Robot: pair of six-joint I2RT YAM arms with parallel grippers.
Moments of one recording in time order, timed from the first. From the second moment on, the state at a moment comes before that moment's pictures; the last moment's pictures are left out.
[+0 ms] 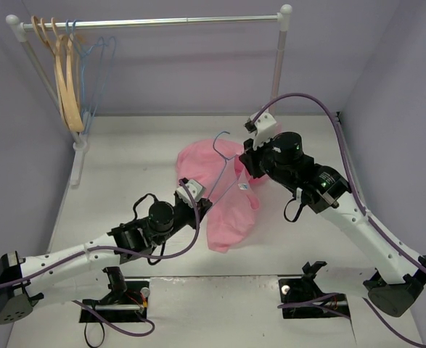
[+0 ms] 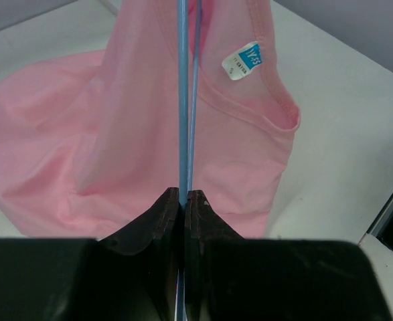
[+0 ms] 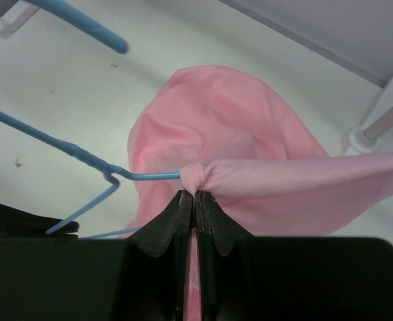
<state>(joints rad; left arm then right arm) -1.07 0.94 0.65 0.11 -0.27 -0.15 0.71 1.16 1.32 -0.55 0.08 0.04</state>
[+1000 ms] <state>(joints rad) -0.98 1.02 0.51 0.51 -0.13 -0.25 0.75 1.20 1.40 -0.52 0.07 -0.02</state>
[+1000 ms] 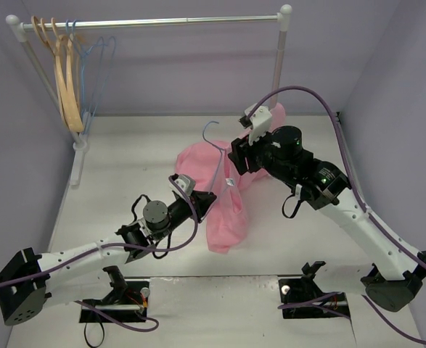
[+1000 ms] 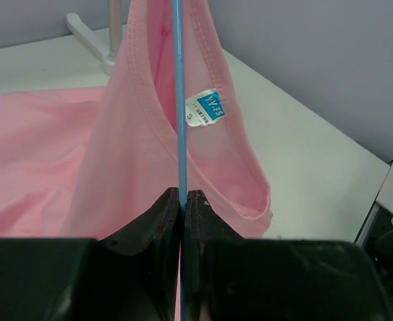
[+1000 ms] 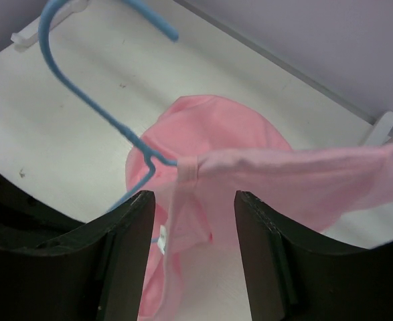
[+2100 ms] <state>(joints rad) -0.90 0.93 0.51 0.34 0.06 -0.25 0.56 1.36 1.62 -0.82 -0.33 -0.69</state>
